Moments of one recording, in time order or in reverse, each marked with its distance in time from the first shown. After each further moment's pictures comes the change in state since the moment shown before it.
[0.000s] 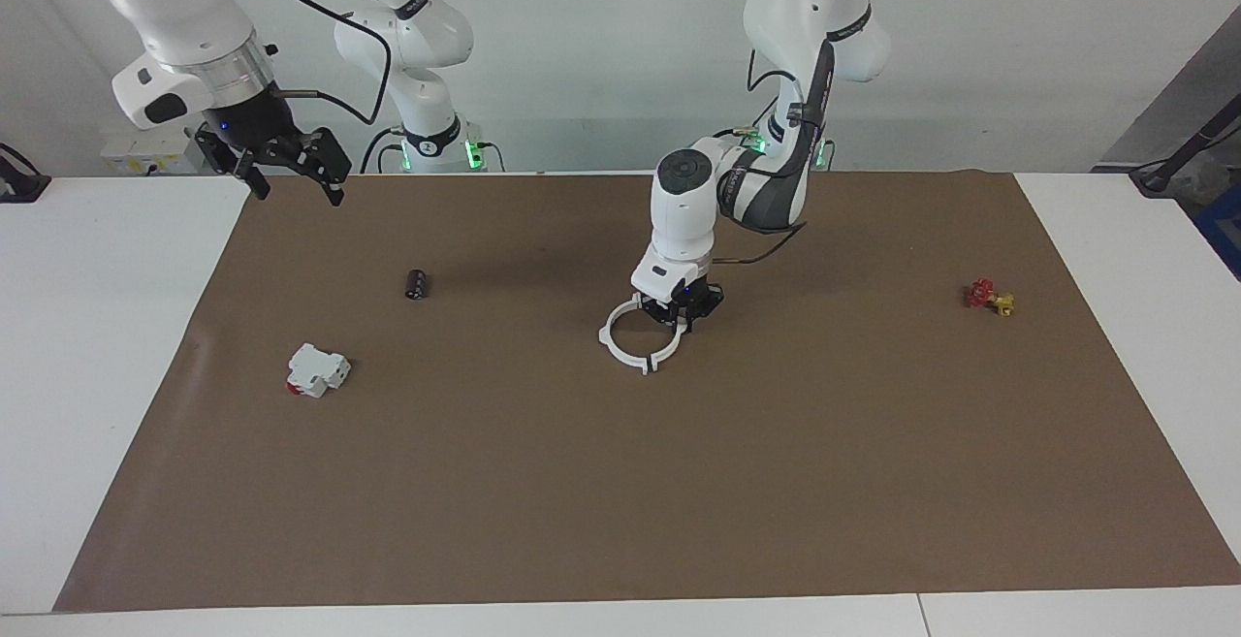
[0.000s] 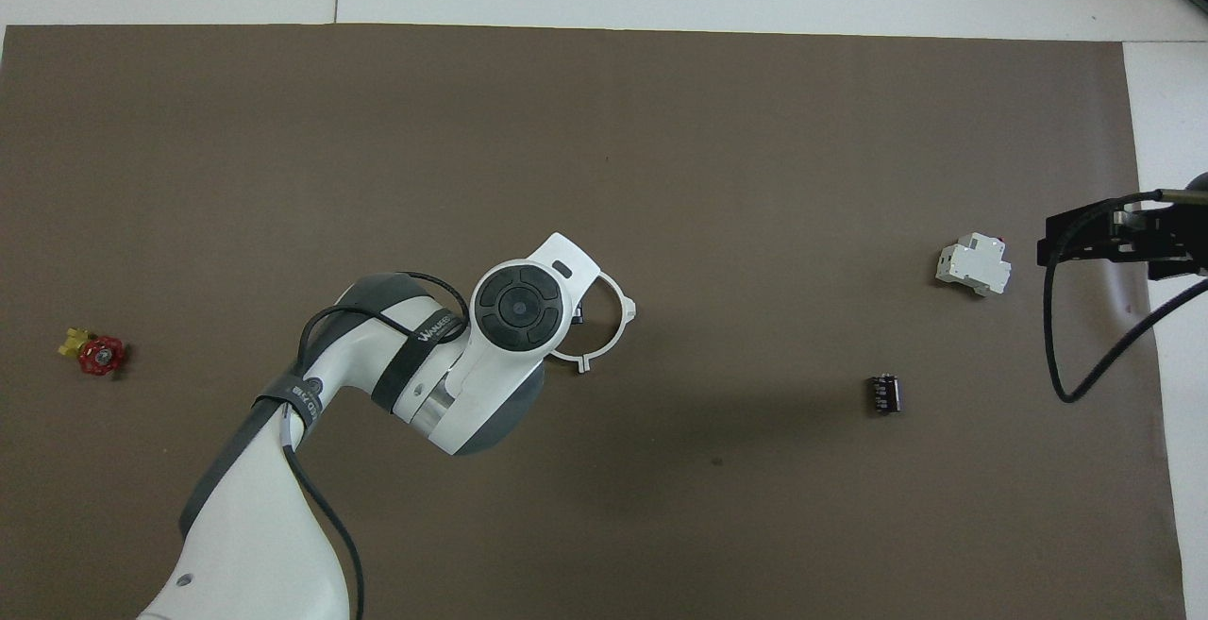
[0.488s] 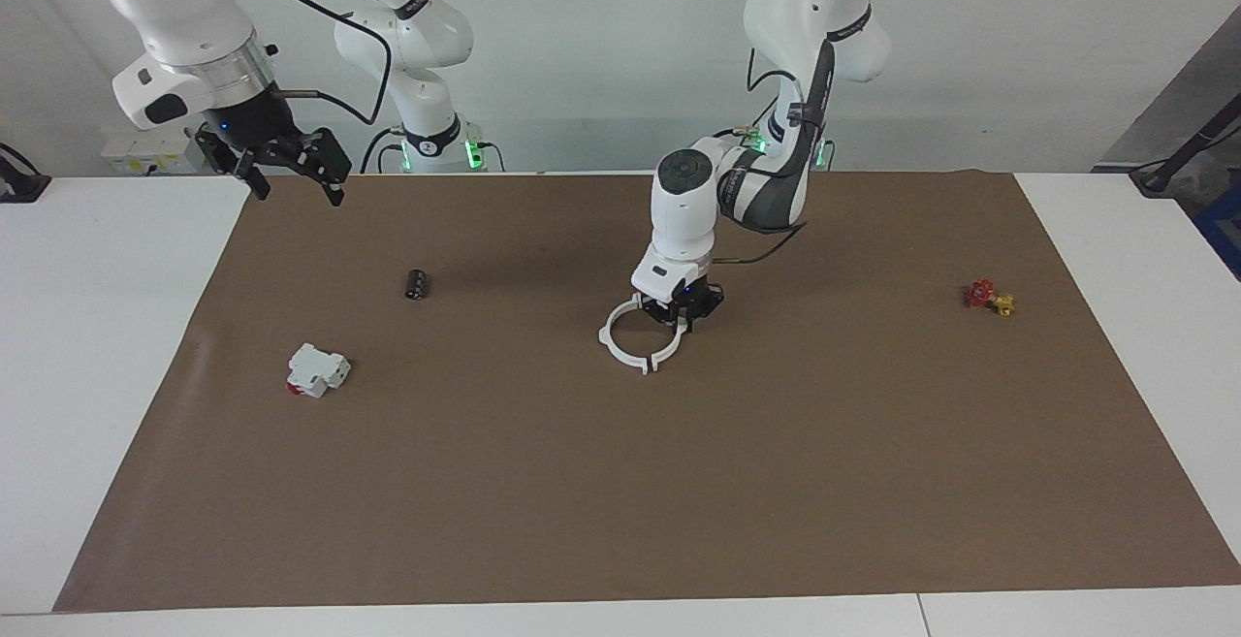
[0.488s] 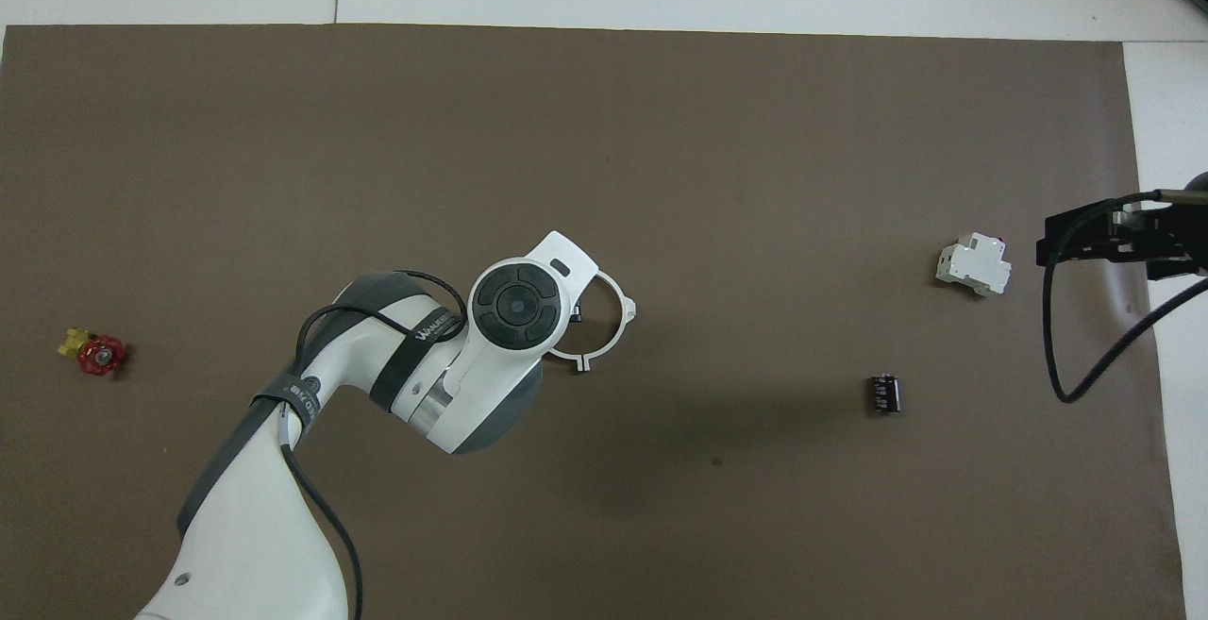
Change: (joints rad) left arm 0.000 0.000 0.005 0.001 0.001 0.000 -0.002; right arm 0.001 0.000 0.001 0.000 0.000 0.000 0.000
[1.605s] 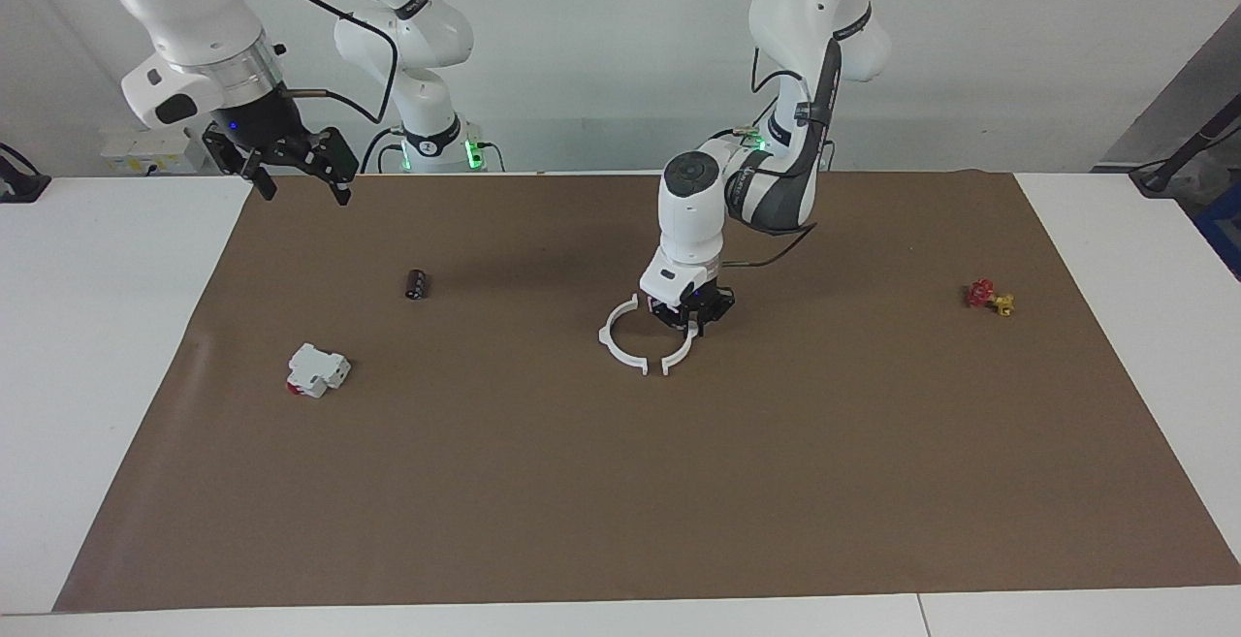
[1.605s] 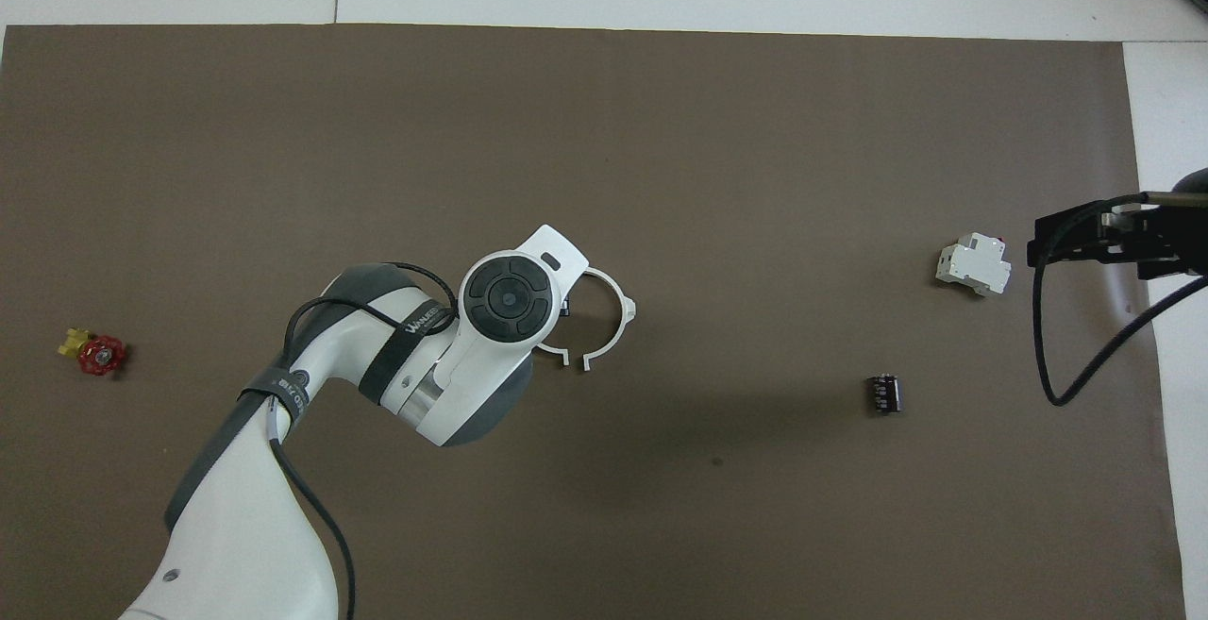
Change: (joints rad) left arm 0.013 -0.001 0.008 0.004 0.035 -0.013 0.024; right arm 0.004 0.000 0.009 0.000 0.000 0.000 0.000
